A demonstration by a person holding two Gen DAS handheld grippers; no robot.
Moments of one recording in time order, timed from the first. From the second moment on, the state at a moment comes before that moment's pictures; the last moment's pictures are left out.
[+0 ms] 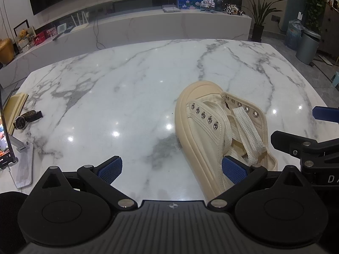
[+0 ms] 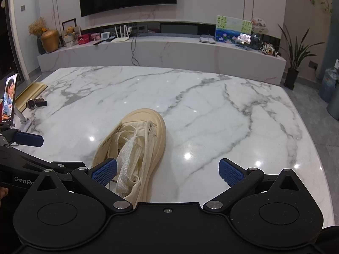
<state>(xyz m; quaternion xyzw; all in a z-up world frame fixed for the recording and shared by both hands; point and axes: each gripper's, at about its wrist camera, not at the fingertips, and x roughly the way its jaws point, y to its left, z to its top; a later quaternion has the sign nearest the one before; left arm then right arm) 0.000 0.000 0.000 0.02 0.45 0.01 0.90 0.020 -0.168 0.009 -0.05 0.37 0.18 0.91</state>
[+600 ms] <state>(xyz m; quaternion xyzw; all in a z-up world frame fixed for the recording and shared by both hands) -0.005 -0.002 0.003 0.03 0.44 0.02 0.90 0.018 -0.174 0.011 -0.05 0.35 0.18 0.92</state>
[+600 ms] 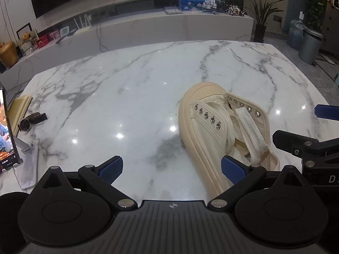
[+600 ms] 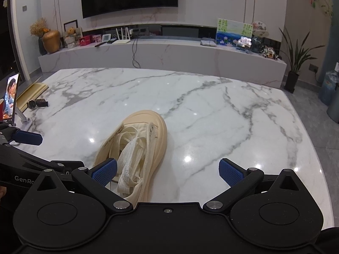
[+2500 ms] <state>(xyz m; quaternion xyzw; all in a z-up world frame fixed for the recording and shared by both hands) -0.004 0.003 0.003 0.03 0.44 0.02 0.90 0.022 -0.158 0.004 -0.06 0.37 0.18 0.91</state>
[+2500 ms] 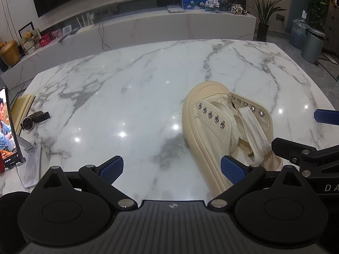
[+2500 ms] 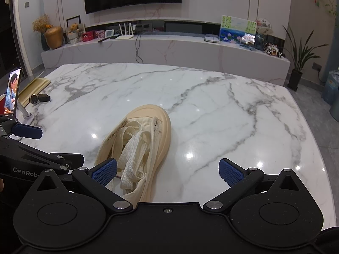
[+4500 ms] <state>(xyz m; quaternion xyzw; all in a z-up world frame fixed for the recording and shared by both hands) 0.004 -0.004 0.002 0.05 0.44 0.01 0.90 0.030 -0.171 -0.003 -0.06 0.37 0.19 0.91</state>
